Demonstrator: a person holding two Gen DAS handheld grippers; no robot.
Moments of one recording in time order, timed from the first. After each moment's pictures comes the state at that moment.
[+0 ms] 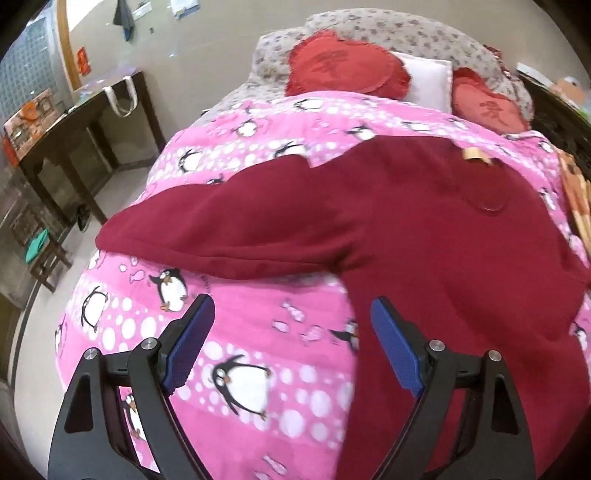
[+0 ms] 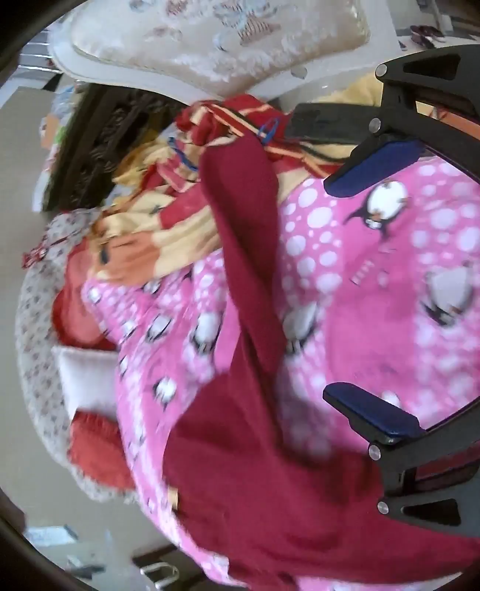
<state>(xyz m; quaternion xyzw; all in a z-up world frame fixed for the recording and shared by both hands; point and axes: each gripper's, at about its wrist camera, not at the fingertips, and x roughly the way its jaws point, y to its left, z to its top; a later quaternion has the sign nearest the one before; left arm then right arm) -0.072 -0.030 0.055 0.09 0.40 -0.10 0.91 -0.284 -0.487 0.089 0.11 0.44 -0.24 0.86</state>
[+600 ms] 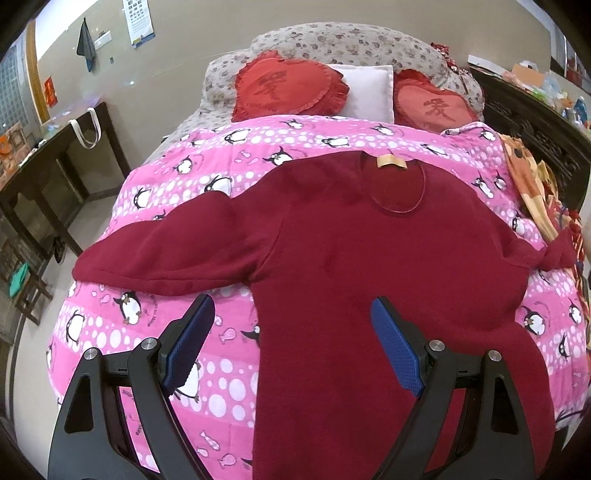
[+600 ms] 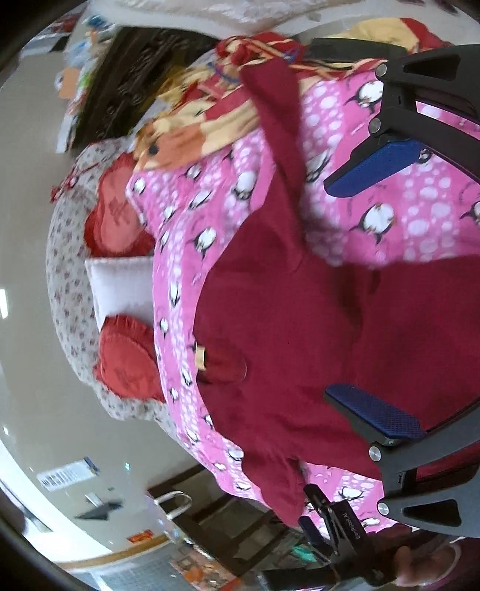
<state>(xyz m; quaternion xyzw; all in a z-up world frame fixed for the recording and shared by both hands) -0.113 -0.096 0.106 0.11 0.40 -0.16 0.90 -0.248 -0.356 0.157 0.14 0.39 -0.12 0.90</state>
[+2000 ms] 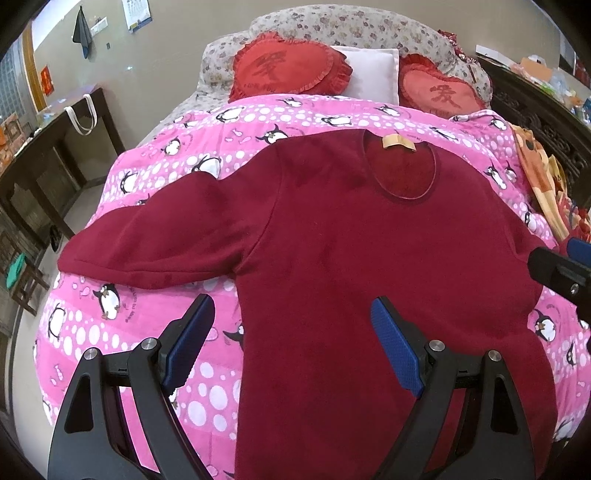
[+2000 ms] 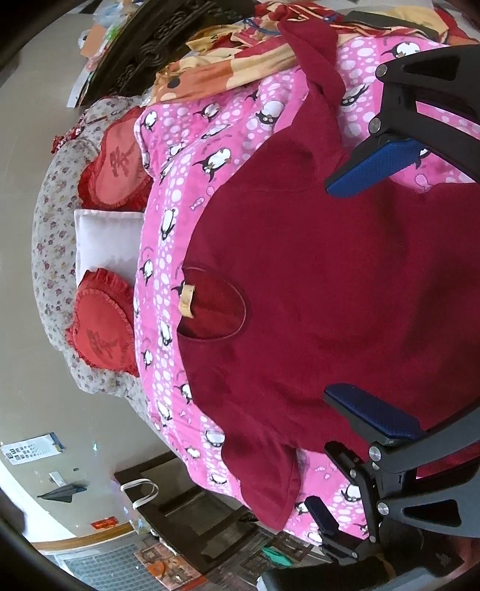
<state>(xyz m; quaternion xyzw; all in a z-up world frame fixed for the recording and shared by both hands) -0.093 -0.108 0.079 0.11 0.43 -0.15 0.88 -0.155 -0.298 0.134 0.11 0.43 -0.09 0.89</state>
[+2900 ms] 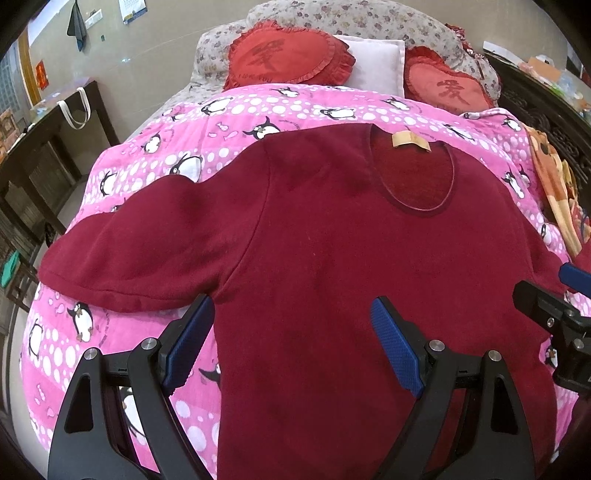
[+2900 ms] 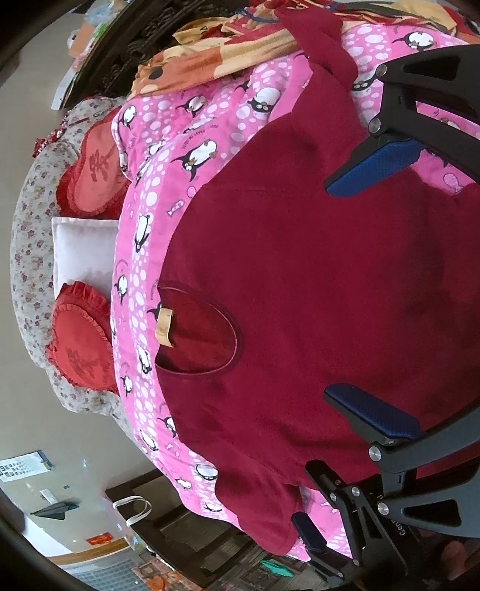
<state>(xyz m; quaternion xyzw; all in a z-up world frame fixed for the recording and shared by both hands) -0.051 -0.132 0.059 0.11 0.44 -0.15 0.88 -0.119 -0.319 0.092 0.11 0.45 -0.10 0.88</state>
